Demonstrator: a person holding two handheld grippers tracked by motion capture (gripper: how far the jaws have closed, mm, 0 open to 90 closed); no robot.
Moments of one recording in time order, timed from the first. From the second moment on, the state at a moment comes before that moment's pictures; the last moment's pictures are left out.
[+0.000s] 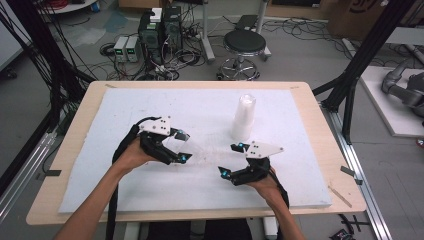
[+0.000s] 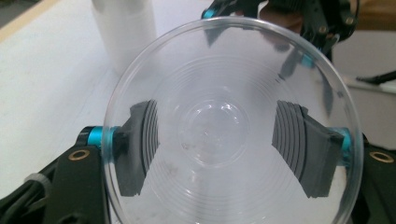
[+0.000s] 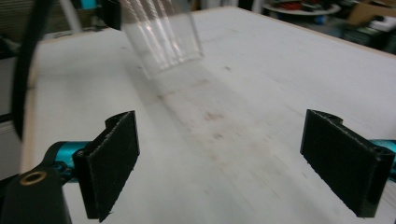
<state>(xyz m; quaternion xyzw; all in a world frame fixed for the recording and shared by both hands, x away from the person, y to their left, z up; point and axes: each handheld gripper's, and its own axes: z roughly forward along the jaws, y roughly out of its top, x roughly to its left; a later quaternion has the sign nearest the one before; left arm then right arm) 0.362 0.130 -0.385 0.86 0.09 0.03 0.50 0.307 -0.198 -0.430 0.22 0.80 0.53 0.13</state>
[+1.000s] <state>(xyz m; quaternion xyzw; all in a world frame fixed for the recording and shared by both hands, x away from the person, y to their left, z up) 0.404 0.104 -0.367 0.95 0.07 0.05 0.31 0.299 -0.254 -0.454 0.33 0.78 0.49 0.19</state>
